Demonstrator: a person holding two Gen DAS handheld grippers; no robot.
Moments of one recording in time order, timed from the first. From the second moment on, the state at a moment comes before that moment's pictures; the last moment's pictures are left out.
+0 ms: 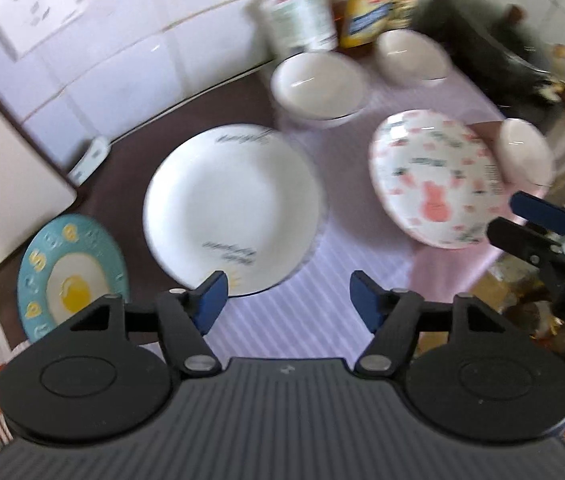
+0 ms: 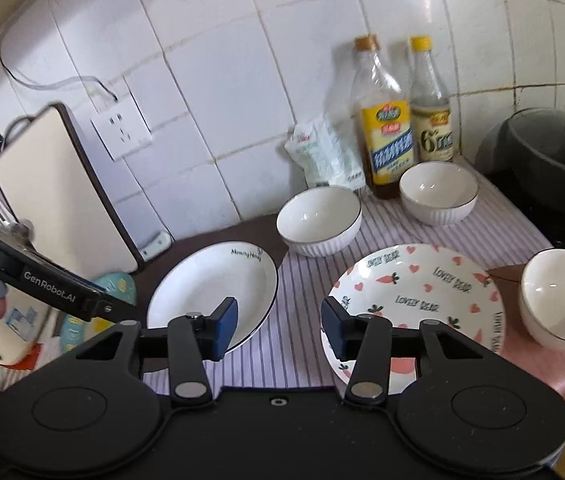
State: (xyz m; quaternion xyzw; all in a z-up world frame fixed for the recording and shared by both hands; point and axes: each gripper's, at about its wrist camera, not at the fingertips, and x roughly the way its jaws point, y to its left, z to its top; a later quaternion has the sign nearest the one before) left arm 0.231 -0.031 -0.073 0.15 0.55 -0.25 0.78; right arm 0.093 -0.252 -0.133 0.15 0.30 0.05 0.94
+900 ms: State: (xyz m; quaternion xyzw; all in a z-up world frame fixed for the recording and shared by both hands) left arm 0.220 -0.195 -0.111 0.21 0.54 -0.30 0.76; right arm 0.067 -0.359 -0.177 0.15 0.31 -0.03 0.94
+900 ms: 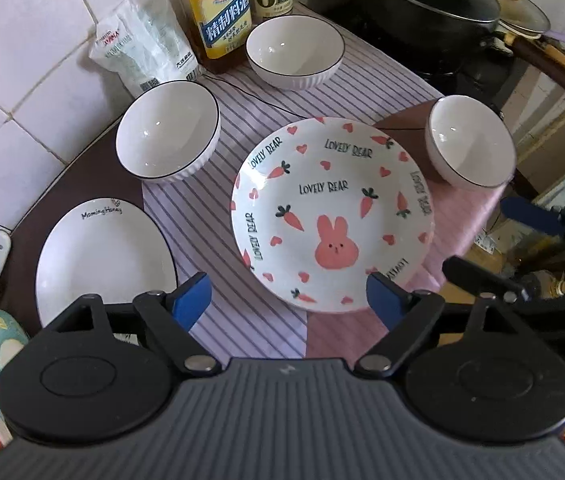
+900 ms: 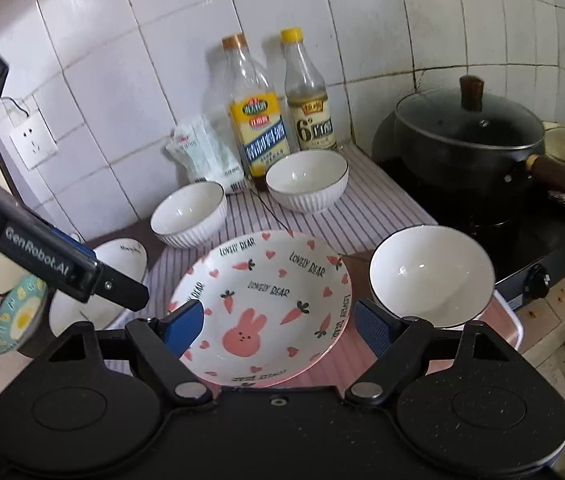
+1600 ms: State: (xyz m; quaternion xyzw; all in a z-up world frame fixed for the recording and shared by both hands) left arm 0.270 -0.207 -0.198 0.26 0.47 -0.30 0.79; right arm 0.111 -0.378 -0.260 0.23 0.36 -0.04 0.90
